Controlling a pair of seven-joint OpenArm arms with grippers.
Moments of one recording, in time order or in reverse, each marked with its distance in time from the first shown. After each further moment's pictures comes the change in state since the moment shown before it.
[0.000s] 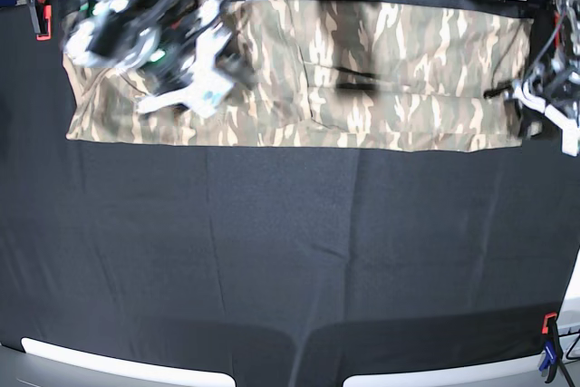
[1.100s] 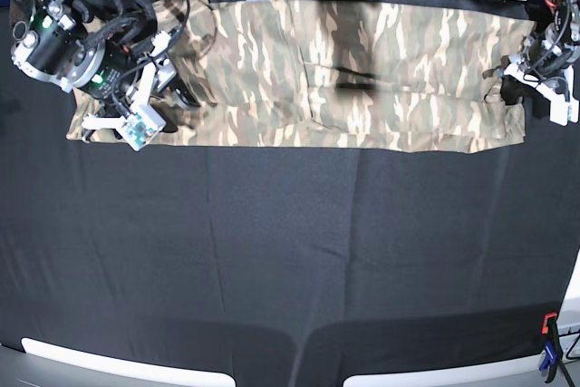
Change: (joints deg) left arm -1.6 -0.5 -0.2 -16.0 -10.1 -8.7 1.8; right arm -0.1 -0.1 13.4 0.1 9.0 0.8 -0.8
